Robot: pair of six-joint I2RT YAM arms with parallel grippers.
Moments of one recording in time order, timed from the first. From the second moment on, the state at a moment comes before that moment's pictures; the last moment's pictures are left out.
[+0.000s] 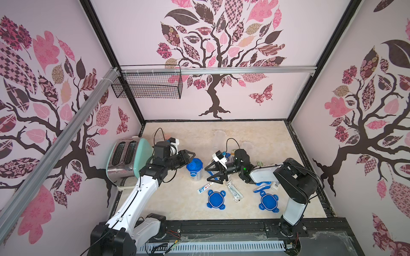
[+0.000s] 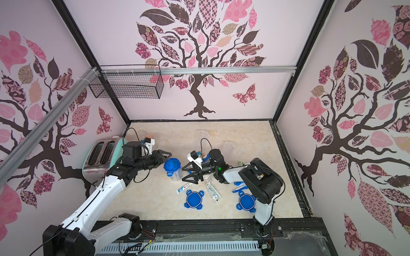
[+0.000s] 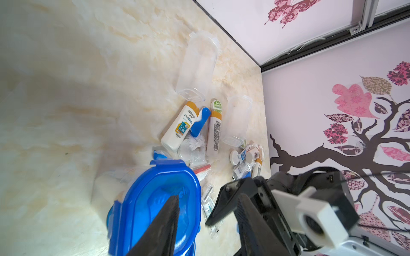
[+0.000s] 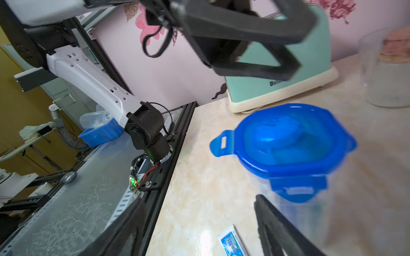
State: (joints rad) left arm -0.22 1.03 0.83 -0.41 0.46 -0.70; right arm 0.65 1.80 0.79 0.87 -1.09 0.23
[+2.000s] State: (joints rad) left arm -0.22 1.17 0.85 -0.46 0.56 -0.65; right arm 0.82 1.85 0.85 0.68 -0.99 0.22
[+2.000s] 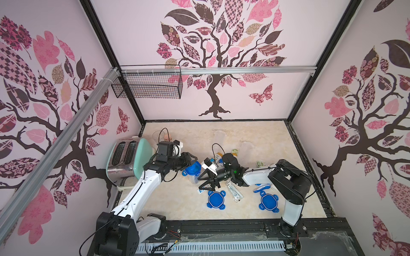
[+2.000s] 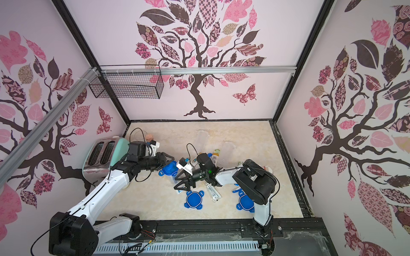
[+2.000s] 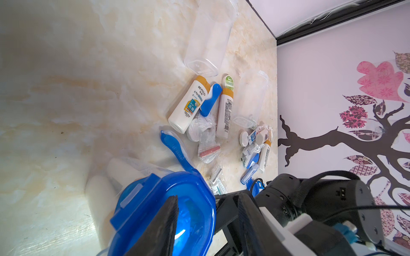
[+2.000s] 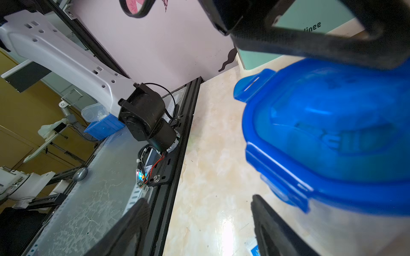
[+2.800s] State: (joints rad) left arm -0.22 1.06 0.87 -0.45 0.63 -0.65; right arm 0.80 1.67 0.77 0.63 -0.92 0.35
